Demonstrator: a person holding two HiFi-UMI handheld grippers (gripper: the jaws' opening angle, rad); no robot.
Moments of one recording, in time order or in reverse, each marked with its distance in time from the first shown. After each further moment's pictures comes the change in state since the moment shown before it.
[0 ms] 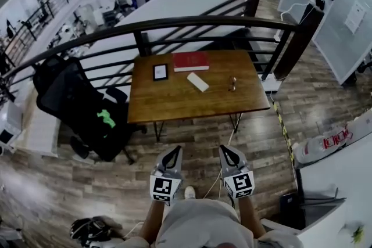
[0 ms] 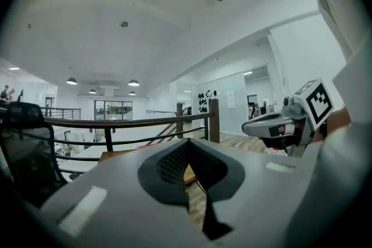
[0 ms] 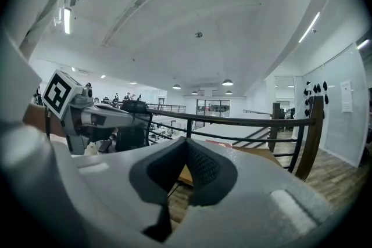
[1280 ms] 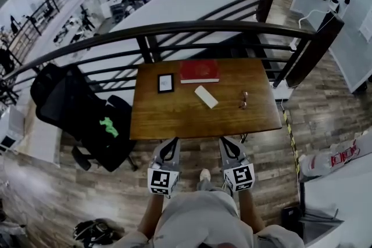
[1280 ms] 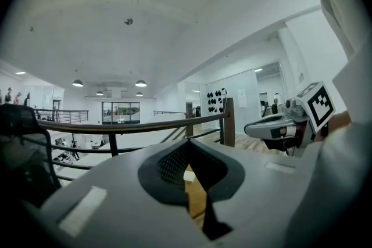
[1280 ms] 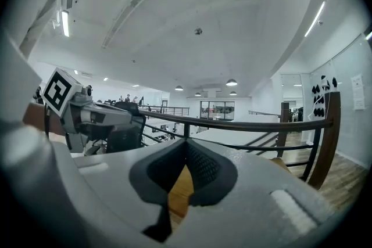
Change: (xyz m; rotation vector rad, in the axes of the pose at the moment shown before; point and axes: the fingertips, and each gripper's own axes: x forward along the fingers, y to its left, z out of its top) left arm 0.132 0.111 0.024 -0.003 -0.004 0.075; right arm 0.162 -0.076 0.031 0.000 -0.026 0.048
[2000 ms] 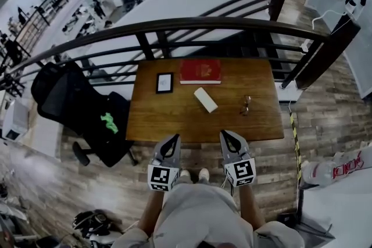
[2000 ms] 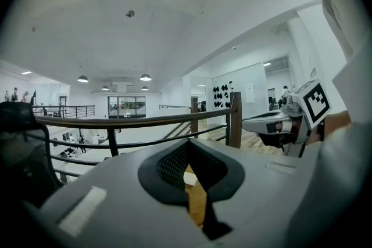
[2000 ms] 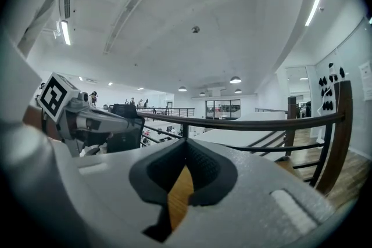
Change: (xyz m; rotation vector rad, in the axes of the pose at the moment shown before) left arm 0.081 -0.008 -0.004 -0.025 0.060 0.061; right arm 0.051 -0.081 -0.004 0.032 -0.002 0.074
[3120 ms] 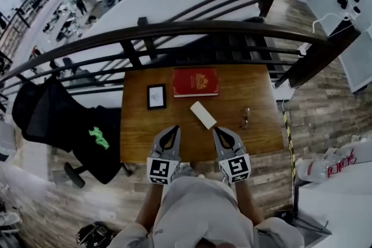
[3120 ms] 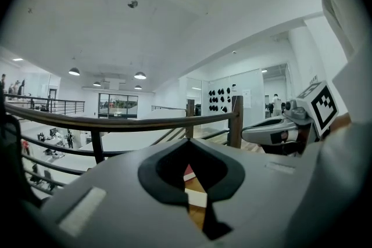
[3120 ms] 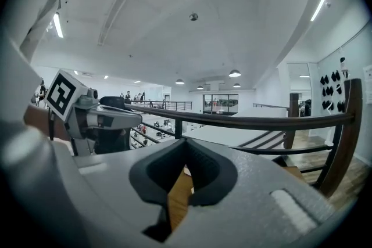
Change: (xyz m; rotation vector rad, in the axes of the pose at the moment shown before) left arm 0.138 0.085 0.007 -0.034 -0.031 -0.089; right arm 0.137 -0.041 0.000 -0.010 0.064 -0.023
